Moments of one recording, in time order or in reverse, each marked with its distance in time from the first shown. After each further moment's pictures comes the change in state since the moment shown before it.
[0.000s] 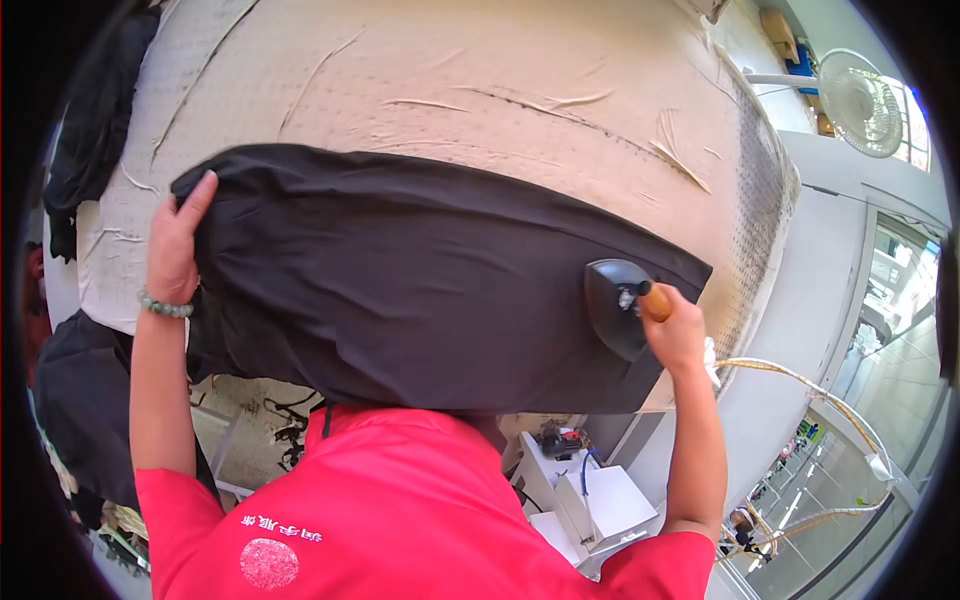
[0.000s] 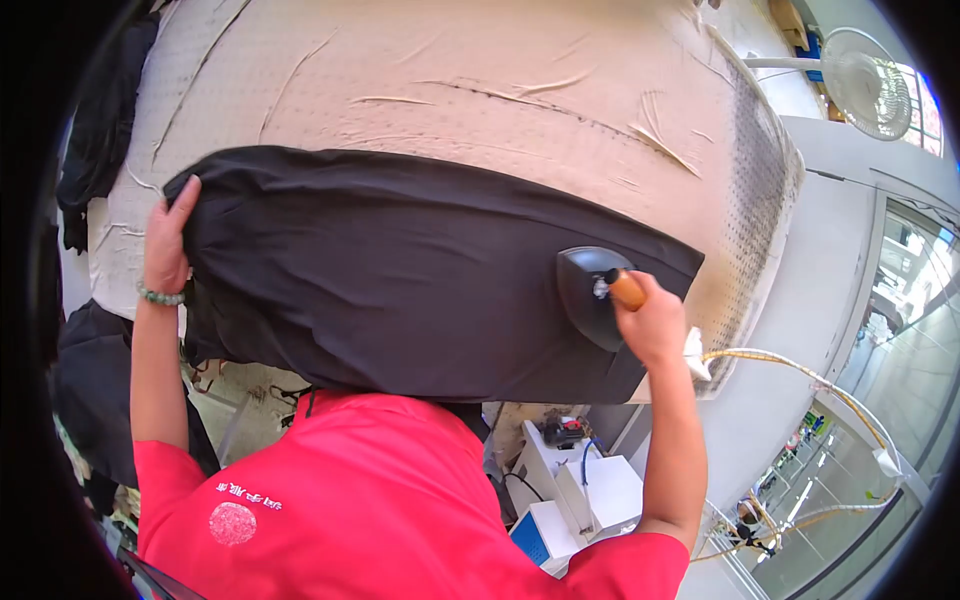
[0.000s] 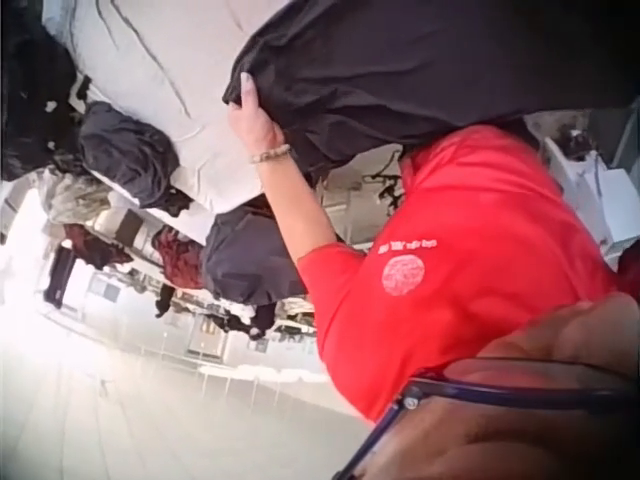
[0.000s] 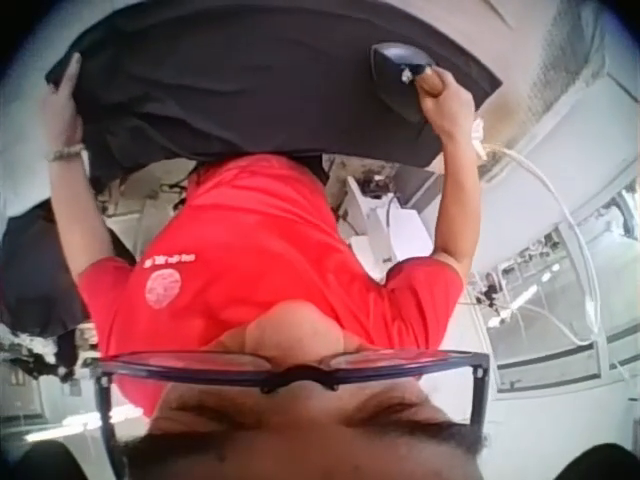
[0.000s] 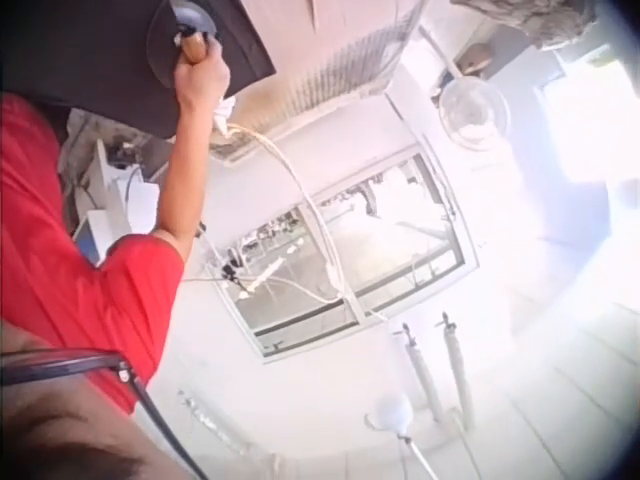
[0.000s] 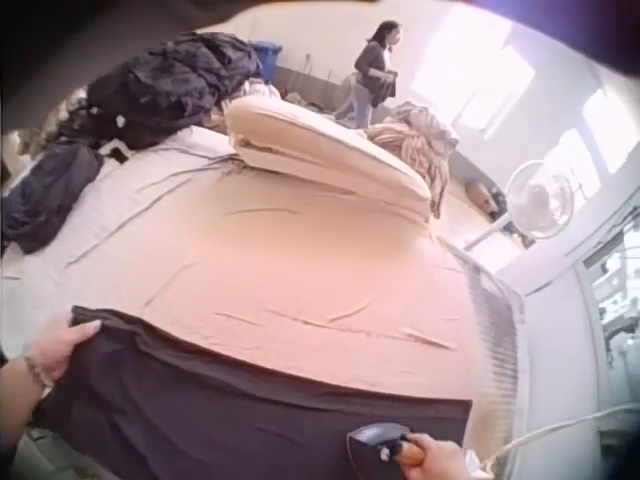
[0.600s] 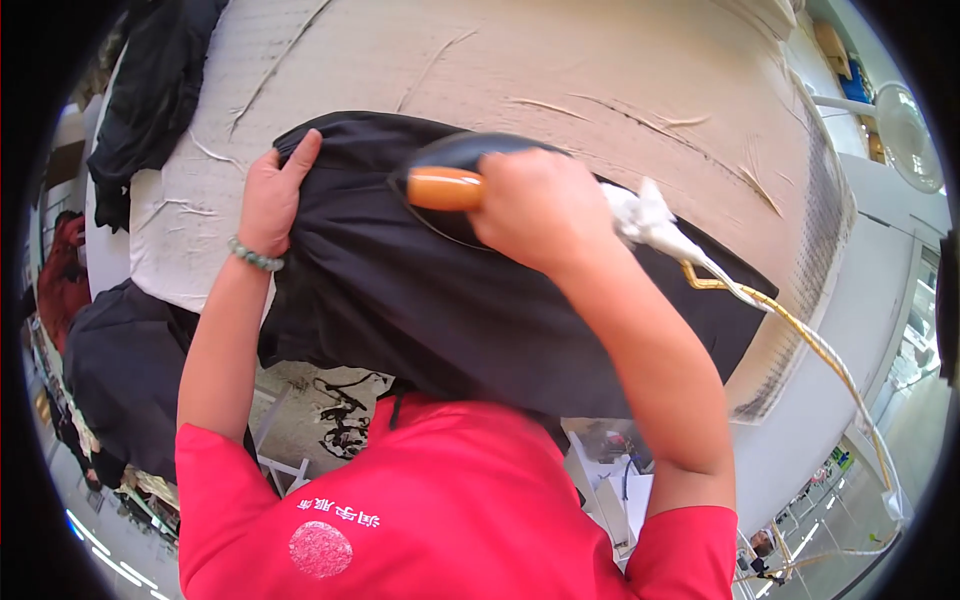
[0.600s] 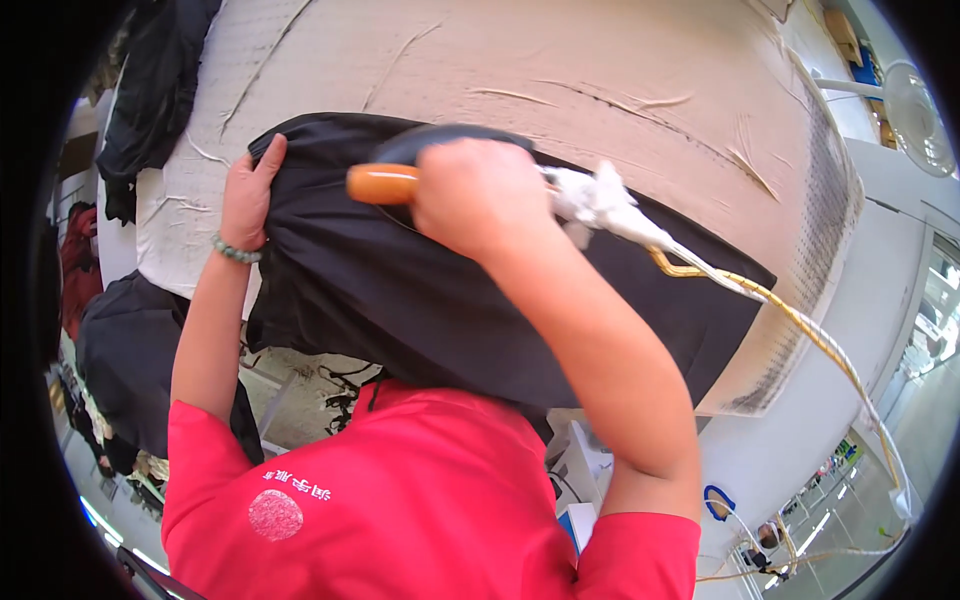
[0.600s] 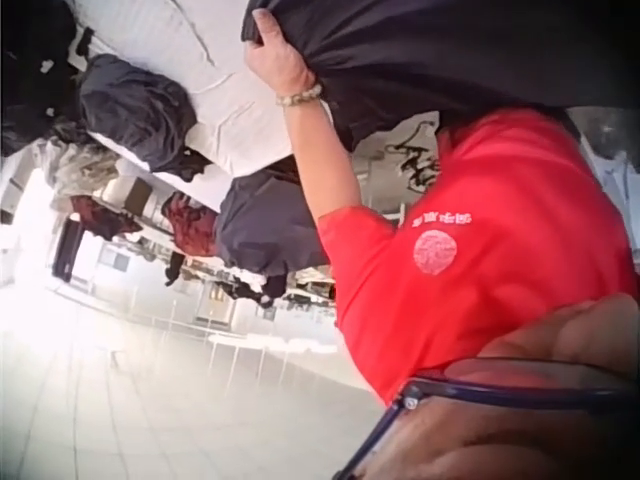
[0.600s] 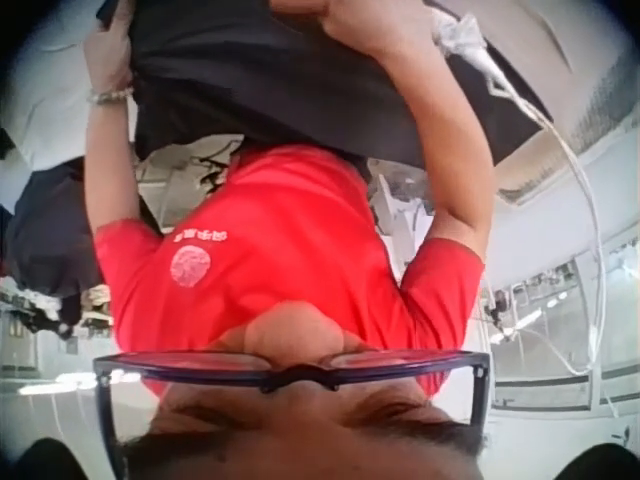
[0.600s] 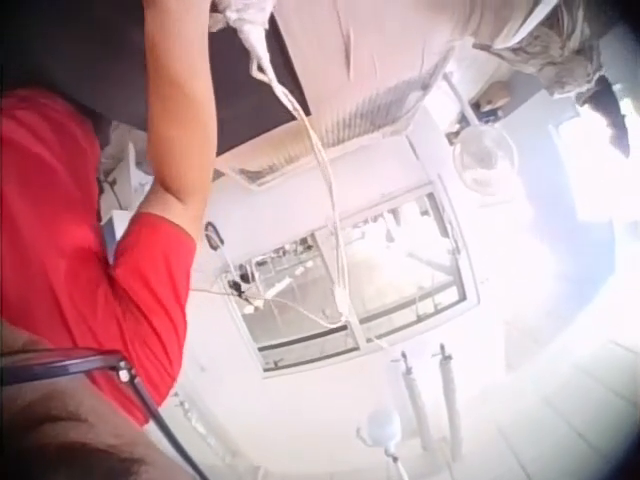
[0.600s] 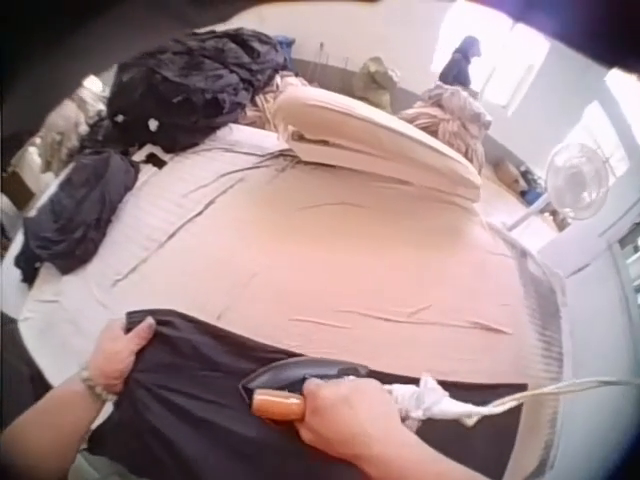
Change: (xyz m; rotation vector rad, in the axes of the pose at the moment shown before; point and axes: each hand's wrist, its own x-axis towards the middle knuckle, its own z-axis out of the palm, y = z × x) left_hand 0.035 -0.011 -0.009 -0.002 -0.025 0.060; right_hand 0.088 -0.336 0.045 -0.052 -0.254 -0.559
